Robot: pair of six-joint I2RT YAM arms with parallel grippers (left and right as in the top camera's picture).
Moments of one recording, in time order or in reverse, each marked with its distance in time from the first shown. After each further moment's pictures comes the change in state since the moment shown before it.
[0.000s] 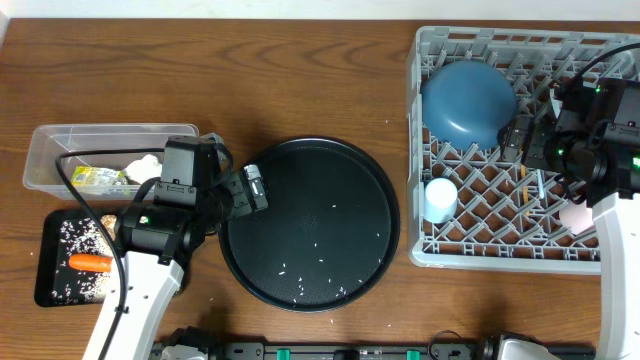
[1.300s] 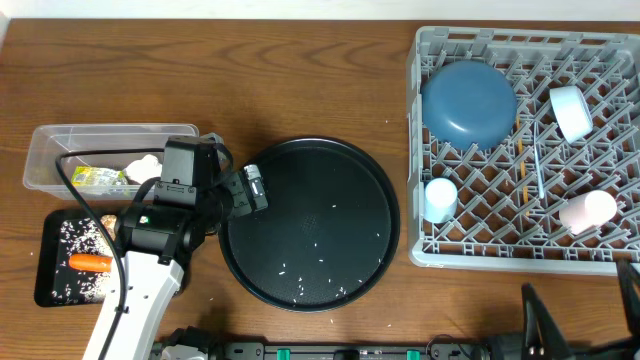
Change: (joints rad) left arm 0.000 0.000 0.000 0.000 0.000 0.000; right arm 0.298 -1.117 -0.103 -0.015 0.024 0.000
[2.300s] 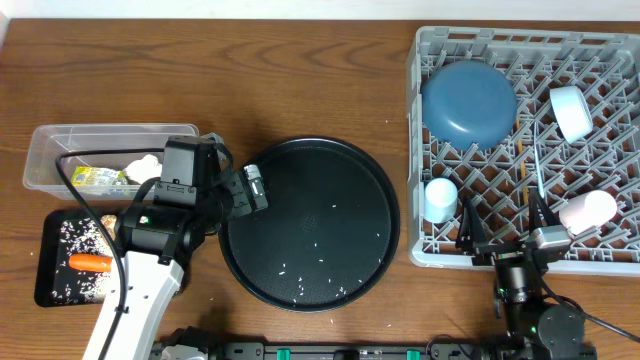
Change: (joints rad) left arm 0.000 0.000 0.000 0.000 0.000 0.000; right arm -0.001 -0.209 -1.109 1.063 0.095 0.081
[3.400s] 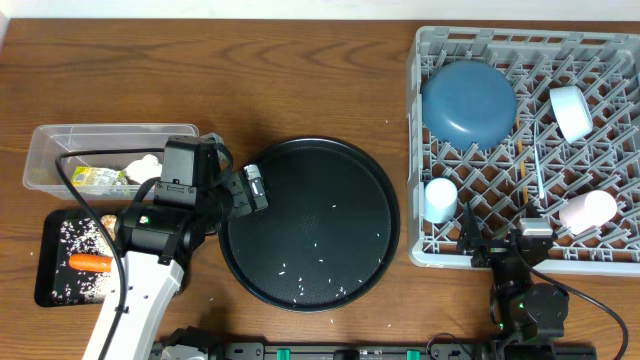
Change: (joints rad) left arm 0.000 0.000 0.000 0.000 0.000 0.000; right arm -0.098 -0.001 -0.082 -0.186 0.031 -0.087
